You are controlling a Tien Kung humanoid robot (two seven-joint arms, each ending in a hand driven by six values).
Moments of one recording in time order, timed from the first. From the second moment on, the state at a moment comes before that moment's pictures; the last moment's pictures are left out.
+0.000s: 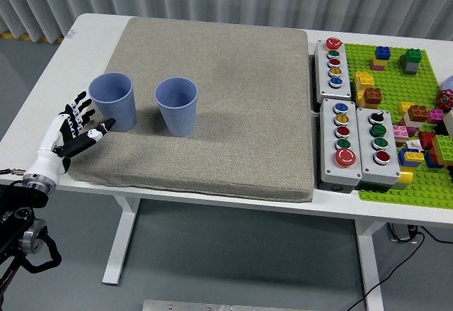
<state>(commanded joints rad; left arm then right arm) -0.08 0.35 -1.24 -1.28 1.00 0.13 -0.21 0.12 -0.09 1.30 0.18 -1.32 -0.04 -0.19</state>
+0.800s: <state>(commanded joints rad) -0.17 0.33 -1.18 -1.21 0.99 0.12 -0.21 0.14 -0.10 1.29 0.18 -1.30 -0.04 -0.19</state>
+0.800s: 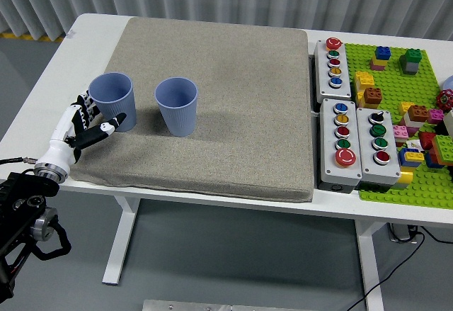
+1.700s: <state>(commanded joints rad) -0.25 0.31 -1.15 -1.16 0.99 0.12 -0.21 0.14 -0.10 1.30 0.18 -1.31 -0.04 -0.19</state>
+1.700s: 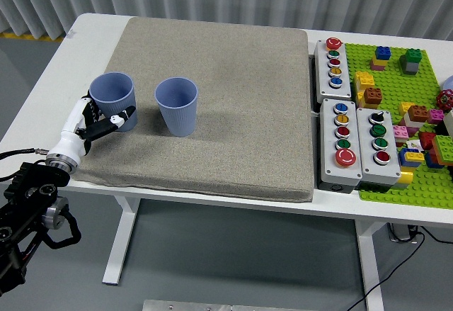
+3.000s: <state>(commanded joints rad) -0.25 0.30 -1.13 -1.17 1.00 0.17 -0.21 0.14 -0.10 1.30 0.18 -1.31 -0.04 -0.19</state>
